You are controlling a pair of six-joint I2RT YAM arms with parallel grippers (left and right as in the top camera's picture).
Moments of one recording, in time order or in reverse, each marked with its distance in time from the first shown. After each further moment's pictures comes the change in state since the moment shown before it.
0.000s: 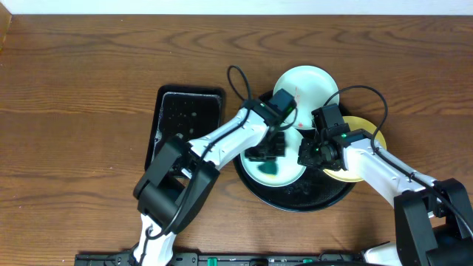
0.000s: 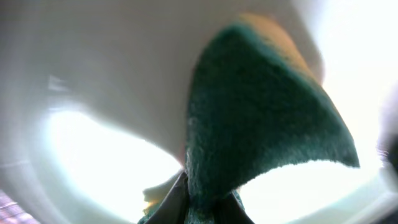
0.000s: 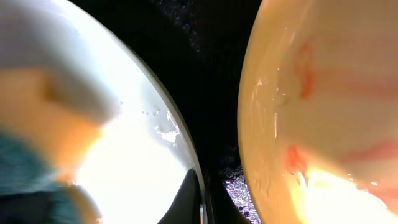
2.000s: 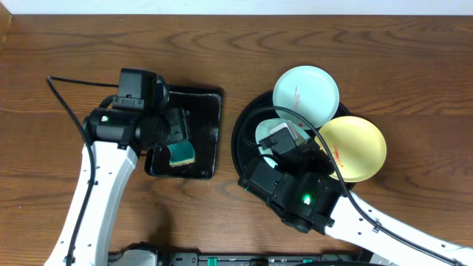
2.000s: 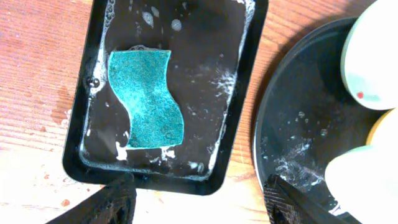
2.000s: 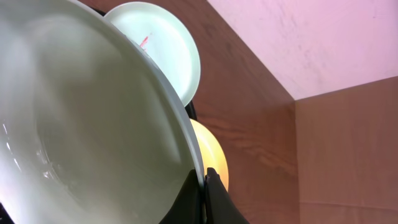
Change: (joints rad) left arm 0.593 -0.723 -0.215 -0.151 0.003 0.350; right arm 0.740 -0.296 0.286 -0.543 1.170 -0.227
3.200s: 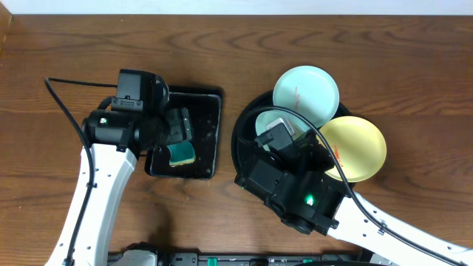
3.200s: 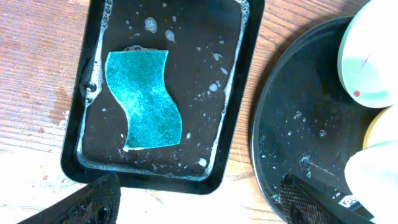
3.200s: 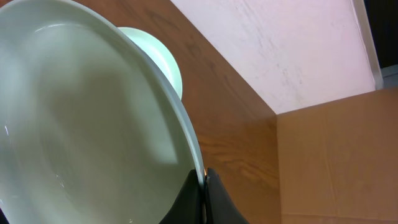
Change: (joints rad) left arm 0.000 -0.005 0.000 0.000 0.007 0.008; right arm 0.010 0.000 0.069 -0.003 0.064 -0.077
